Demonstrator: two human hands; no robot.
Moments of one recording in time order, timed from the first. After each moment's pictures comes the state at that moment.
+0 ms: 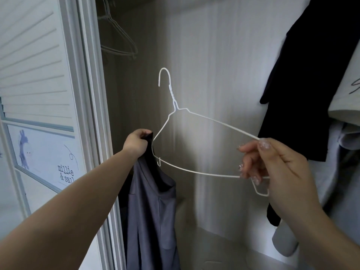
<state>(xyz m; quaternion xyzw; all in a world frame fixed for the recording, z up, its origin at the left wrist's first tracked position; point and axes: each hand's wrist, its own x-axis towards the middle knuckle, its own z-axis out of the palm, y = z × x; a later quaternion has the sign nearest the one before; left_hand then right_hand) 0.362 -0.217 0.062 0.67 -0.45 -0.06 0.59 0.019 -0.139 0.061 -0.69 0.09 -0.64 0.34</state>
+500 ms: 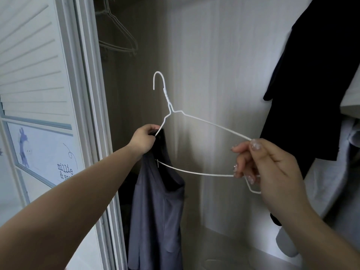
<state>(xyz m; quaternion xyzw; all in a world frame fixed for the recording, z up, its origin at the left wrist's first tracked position) 0.342 -0.217 0.070 0.63 -0.49 -0.10 0.60 0.033 -0.153 0.052 -0.69 0.08 -0.62 0.36</state>
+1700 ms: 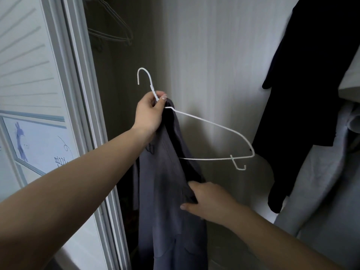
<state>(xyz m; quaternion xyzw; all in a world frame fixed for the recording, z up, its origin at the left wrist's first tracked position) 0.283 -0.202 0.108 0.48 -0.50 -0.04 0.72 0.098 -0.198 -0.036 -0.93 0.32 -0.16 0.10</state>
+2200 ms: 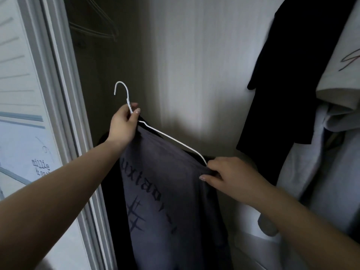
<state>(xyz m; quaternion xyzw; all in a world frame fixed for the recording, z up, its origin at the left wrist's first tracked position) 0.332 -0.208 0.077 0.58 -0.51 0.07 0.63 0.031 -0.208 0.018 -0.92 0.29 -0.26 -0.05</state>
